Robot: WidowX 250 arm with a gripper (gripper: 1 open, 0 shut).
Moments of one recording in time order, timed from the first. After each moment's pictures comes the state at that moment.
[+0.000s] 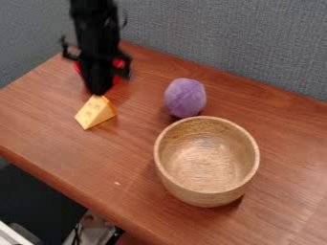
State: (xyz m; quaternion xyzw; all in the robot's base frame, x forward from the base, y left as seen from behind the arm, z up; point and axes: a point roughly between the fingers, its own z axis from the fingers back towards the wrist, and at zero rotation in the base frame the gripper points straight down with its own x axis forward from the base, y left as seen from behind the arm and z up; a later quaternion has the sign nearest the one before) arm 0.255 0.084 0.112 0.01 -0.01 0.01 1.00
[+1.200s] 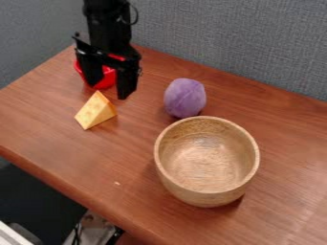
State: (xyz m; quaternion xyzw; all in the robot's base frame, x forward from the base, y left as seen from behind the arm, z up) arm 0.270 0.091 0.094 0.01 0.00 -0.01 1.00
